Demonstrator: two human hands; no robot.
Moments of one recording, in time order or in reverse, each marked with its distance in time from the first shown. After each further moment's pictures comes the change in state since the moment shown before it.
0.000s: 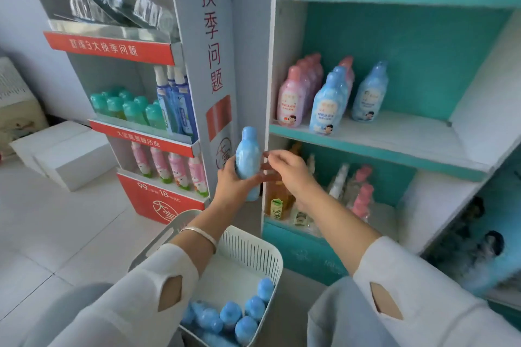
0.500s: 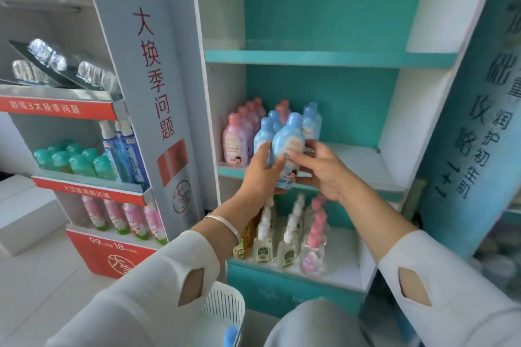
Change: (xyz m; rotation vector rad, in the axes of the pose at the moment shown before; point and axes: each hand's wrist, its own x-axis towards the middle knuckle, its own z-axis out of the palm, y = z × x) left_hand -0.024 0.131 0.110 -0.161 -0.308 0.250; right_hand -0.012 -0.056 -0.162 0.285 0.061 -0.114
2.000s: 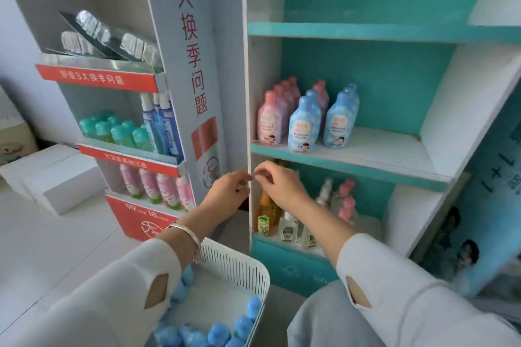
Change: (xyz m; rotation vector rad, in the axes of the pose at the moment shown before) left_hand -0.034 -0.077 -0.116 0.811 0.034 -0.126; right_hand -0.007 0.079 0.112 -0.947 -0.133 -0.204
